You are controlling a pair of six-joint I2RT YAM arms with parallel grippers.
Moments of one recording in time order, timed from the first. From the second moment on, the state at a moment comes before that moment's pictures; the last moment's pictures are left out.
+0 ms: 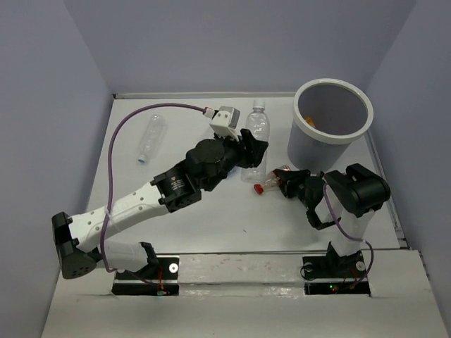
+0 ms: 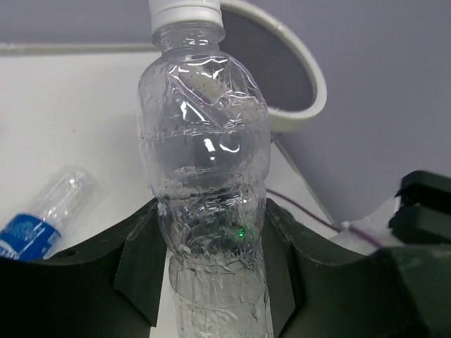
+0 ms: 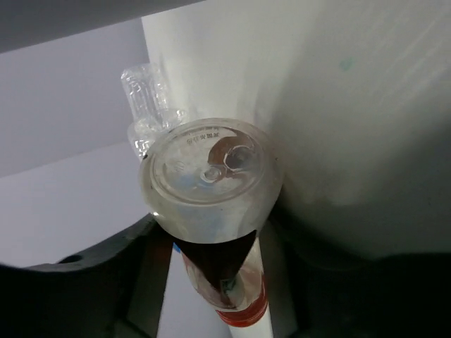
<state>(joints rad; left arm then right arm) -1.09 1.19 1.17 -0.08 -0.41 -0.52 0.32 1.80 0.21 1.24 -0.01 1.54</state>
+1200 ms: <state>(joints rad) -0.99 2.41 2.43 0.31 -0.38 -0.19 0.34 0.42 0.28 0.22 -0.09 0.95</state>
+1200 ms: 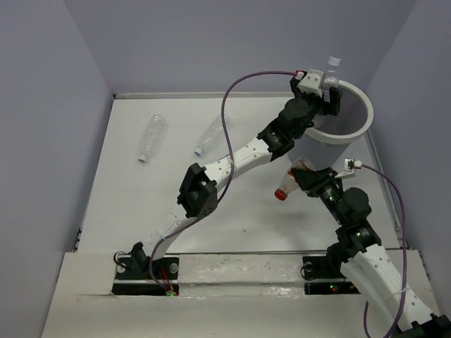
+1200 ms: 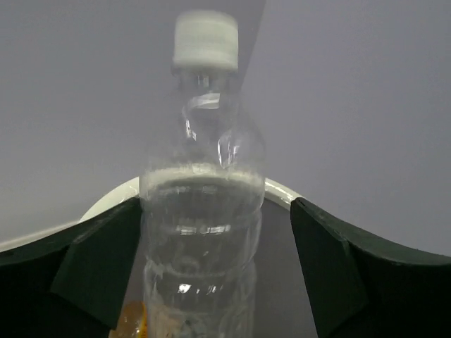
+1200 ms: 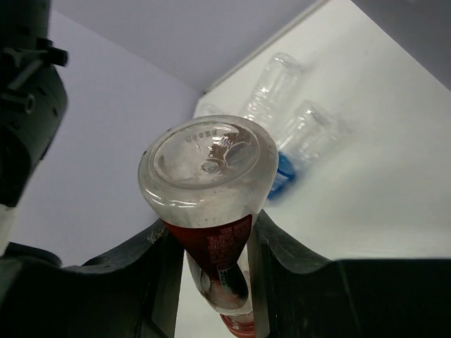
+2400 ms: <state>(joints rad) -0.88 1.21 0.81 0.01 -0.52 -0.41 0.15 1.18 1.20 0.03 0.34 0.31</state>
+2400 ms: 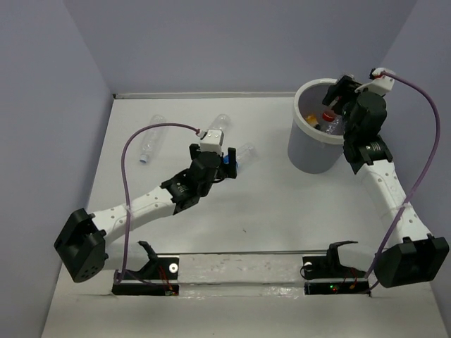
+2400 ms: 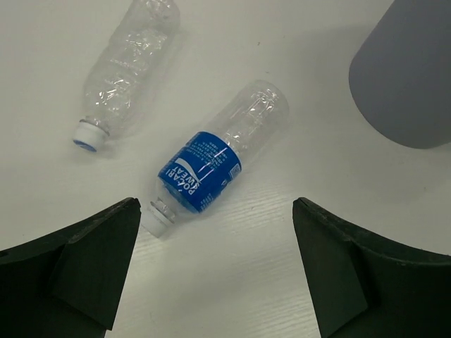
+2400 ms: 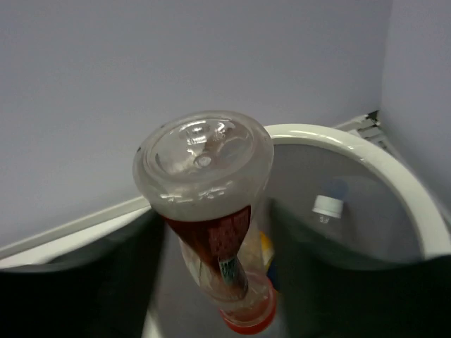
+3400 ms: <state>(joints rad) -0.75 1.95 1.19 0.14 -0.28 -0.09 0.25 0.97 1.17 -0.08 -0.24 0.47</state>
